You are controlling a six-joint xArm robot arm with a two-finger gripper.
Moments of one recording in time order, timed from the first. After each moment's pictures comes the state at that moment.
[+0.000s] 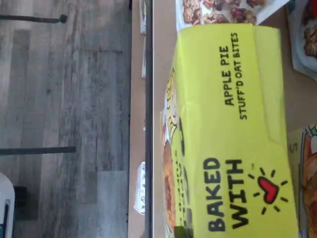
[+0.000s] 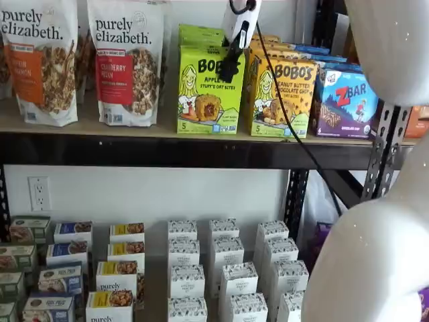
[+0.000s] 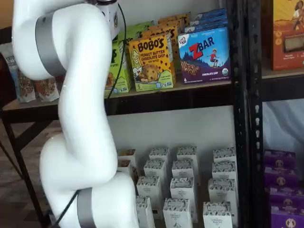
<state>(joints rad) 0.23 -0.16 -1.54 0.20 1.51 -1.31</state>
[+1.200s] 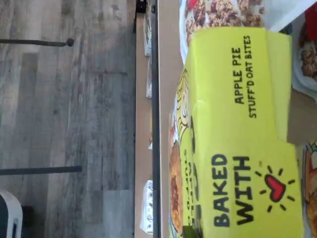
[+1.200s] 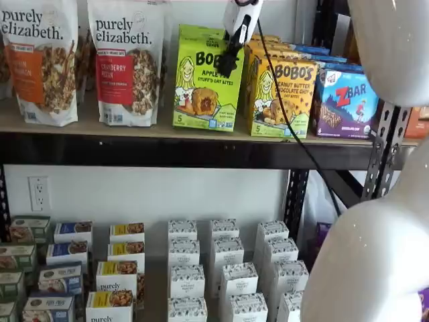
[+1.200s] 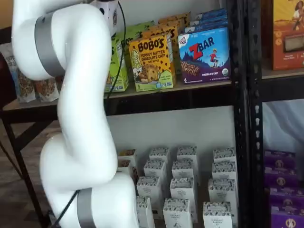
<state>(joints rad) 0.21 -0.17 -1.55 0.27 1.54 -1.32</state>
